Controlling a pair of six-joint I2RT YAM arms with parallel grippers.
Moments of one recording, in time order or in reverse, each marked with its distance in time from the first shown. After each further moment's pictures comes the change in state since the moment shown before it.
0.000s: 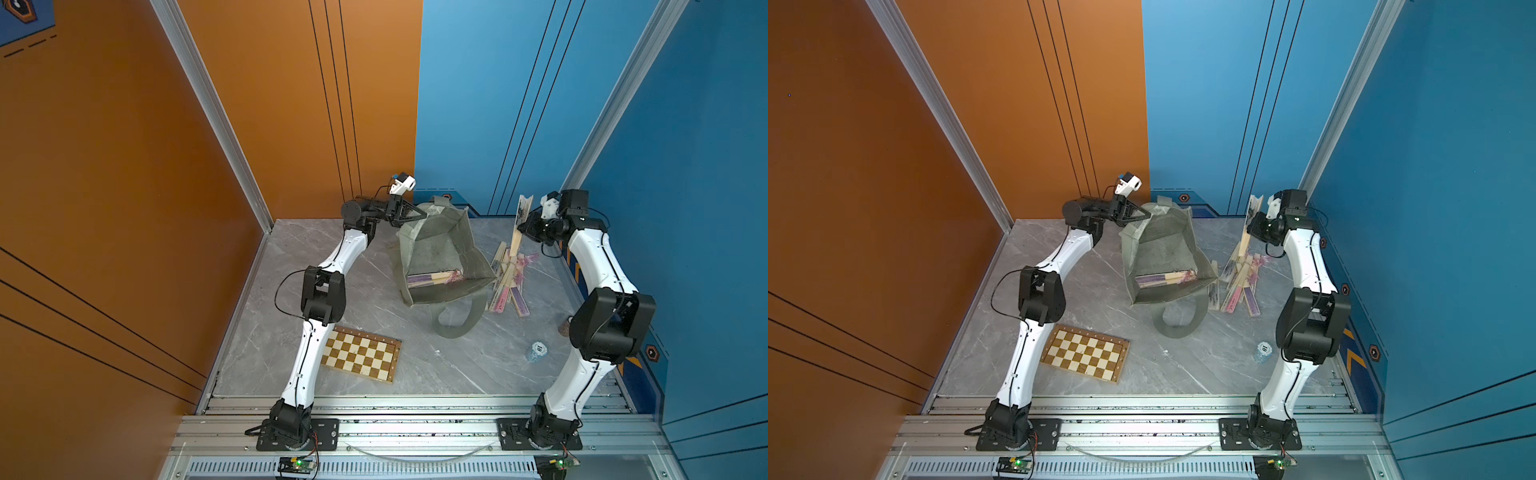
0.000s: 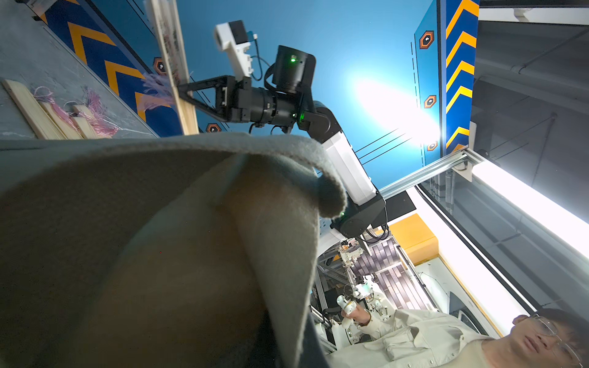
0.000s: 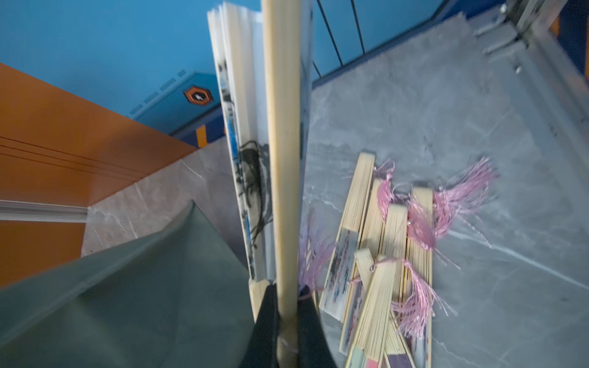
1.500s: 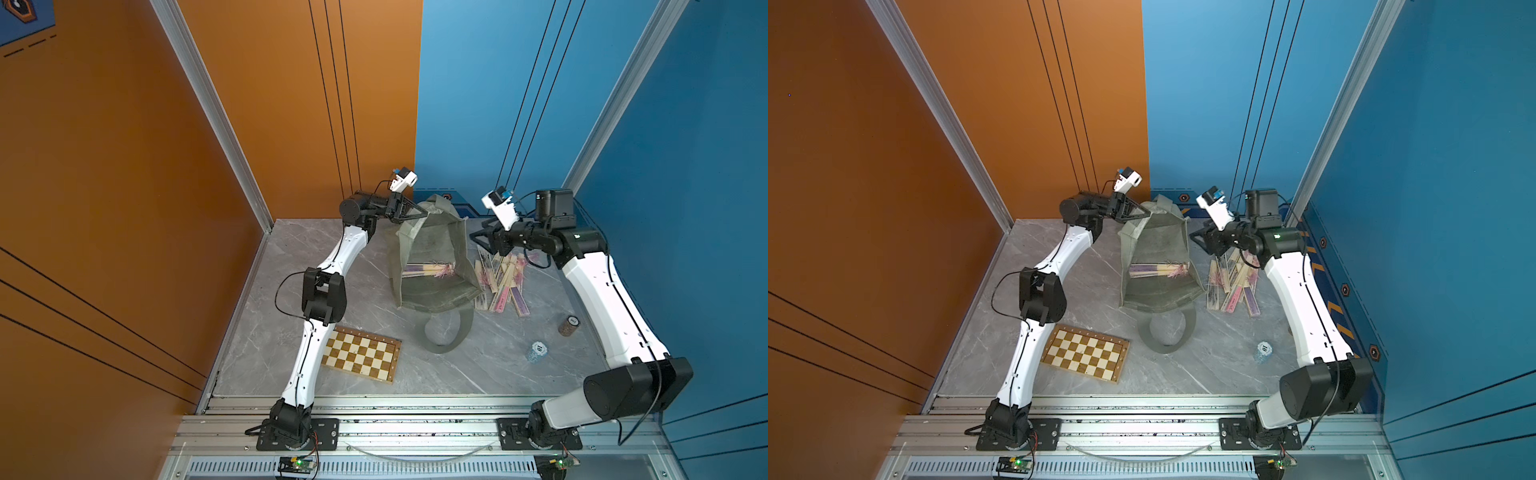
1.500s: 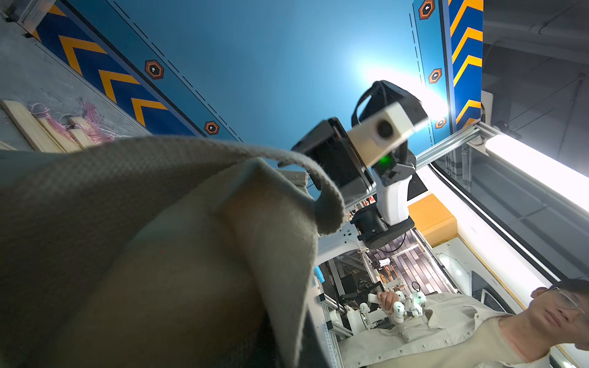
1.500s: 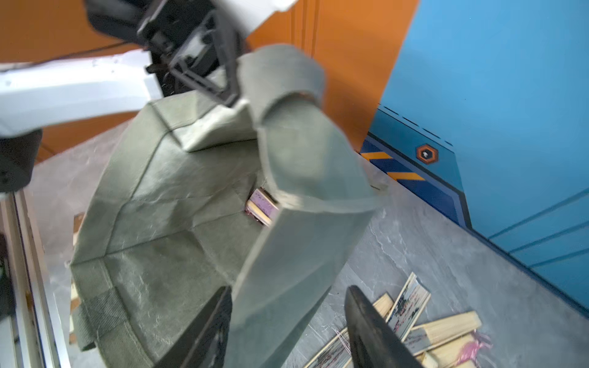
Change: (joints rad) left arm -0.009 0.006 0.090 0.007 0.041 0.000; right arm 0.386 -0.435 -0.127 -0.082 -0.159 -0.766
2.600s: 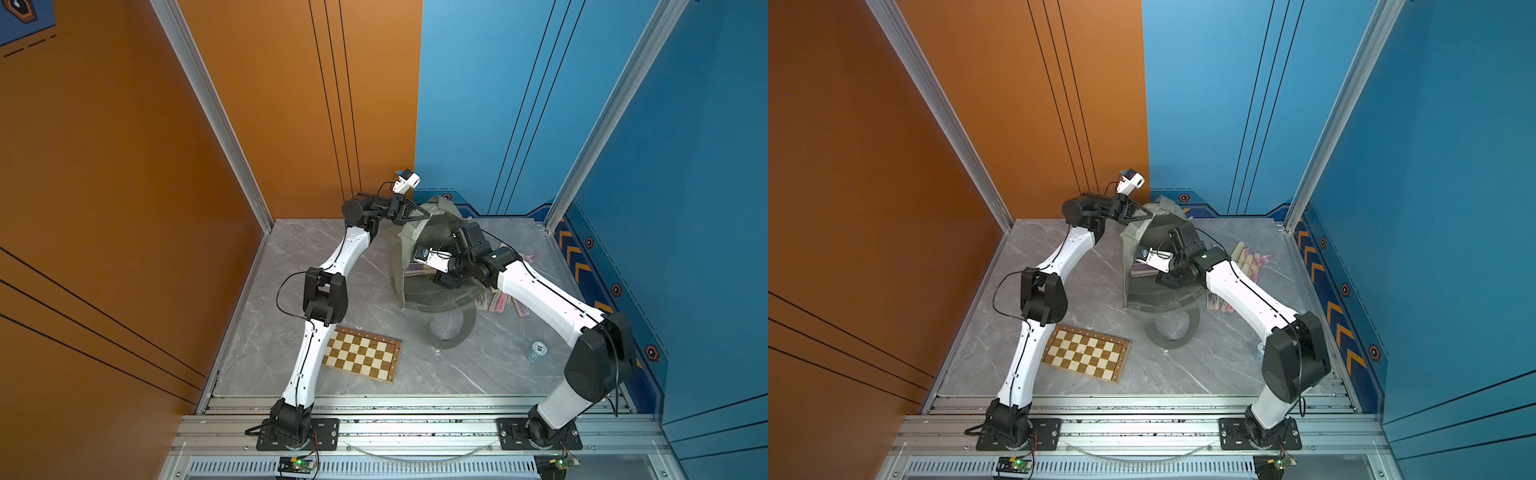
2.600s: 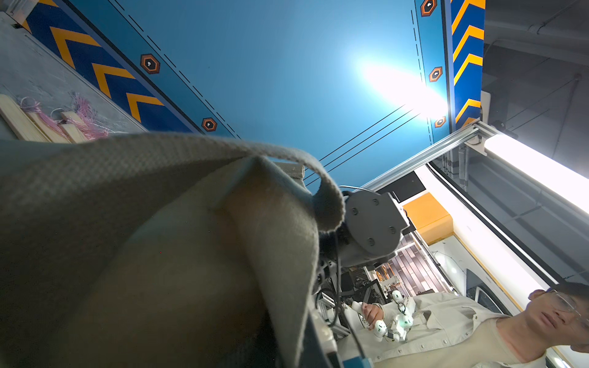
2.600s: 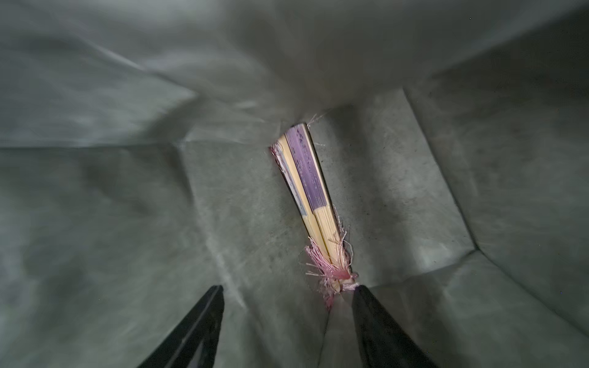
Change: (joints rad) left arm -0.013 0.000 -0.013 0.001 0.000 0.000; right arm 0.299 0.193 -0.219 0.198 0.394 -0.361
